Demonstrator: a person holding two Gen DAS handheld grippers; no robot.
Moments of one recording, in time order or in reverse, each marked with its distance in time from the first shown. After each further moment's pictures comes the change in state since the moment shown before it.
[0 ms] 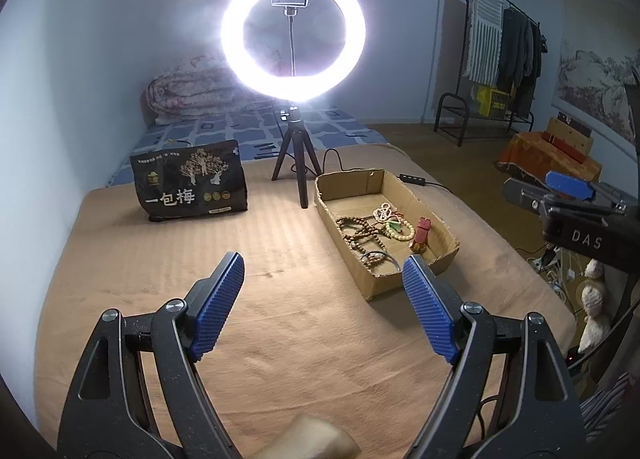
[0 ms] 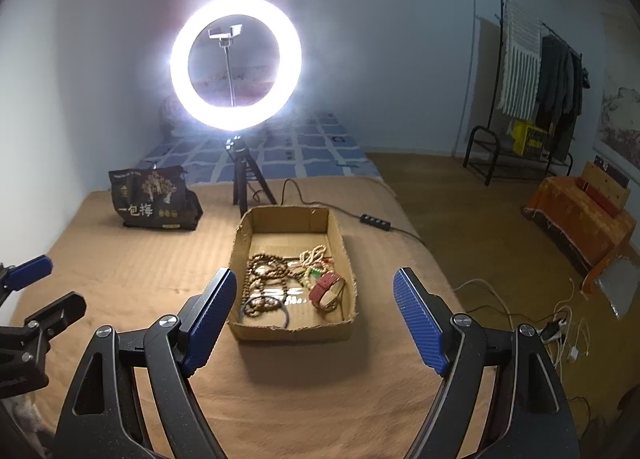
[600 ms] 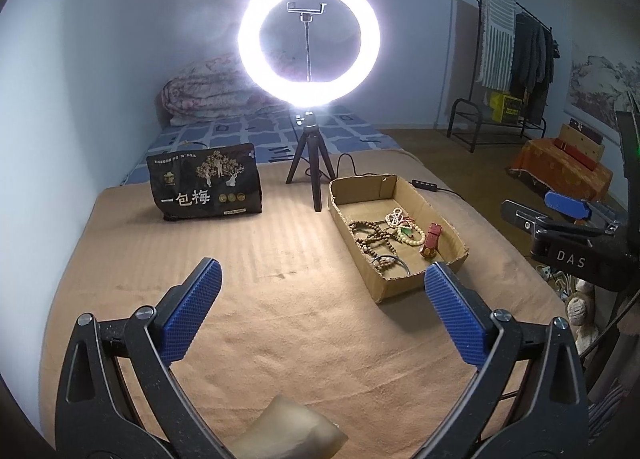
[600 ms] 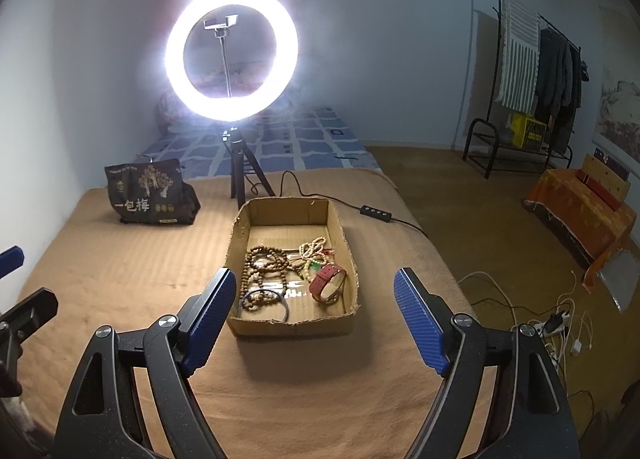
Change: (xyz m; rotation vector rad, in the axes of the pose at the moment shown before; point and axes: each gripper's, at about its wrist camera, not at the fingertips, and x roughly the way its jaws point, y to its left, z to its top) left arm -0.006 0.005 0.000 -0.033 -0.013 0.039; right arm 0.008 0.001 -0.008 0.012 0.024 0.004
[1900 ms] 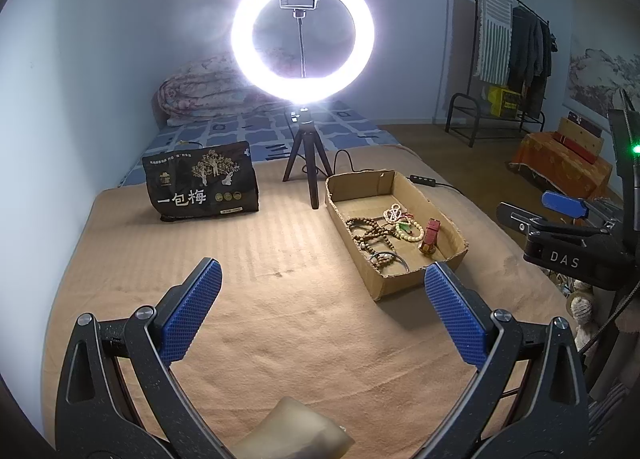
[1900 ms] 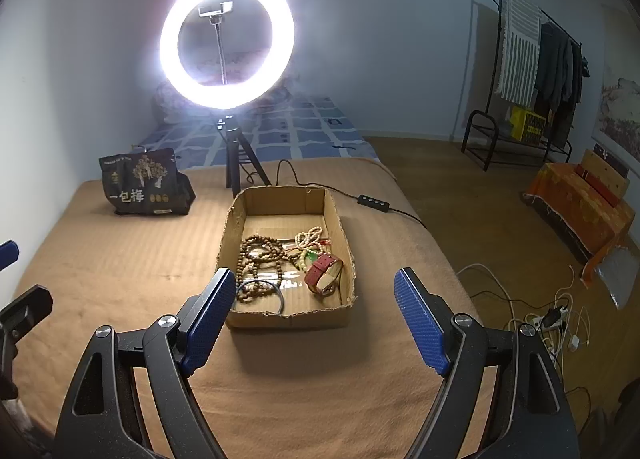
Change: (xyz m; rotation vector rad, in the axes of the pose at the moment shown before) left arm 0.004 -0.004 0.000 0.025 0.010 -0.004; right arm 0.008 -0.002 -0.005 -0.003 0.036 -0.011
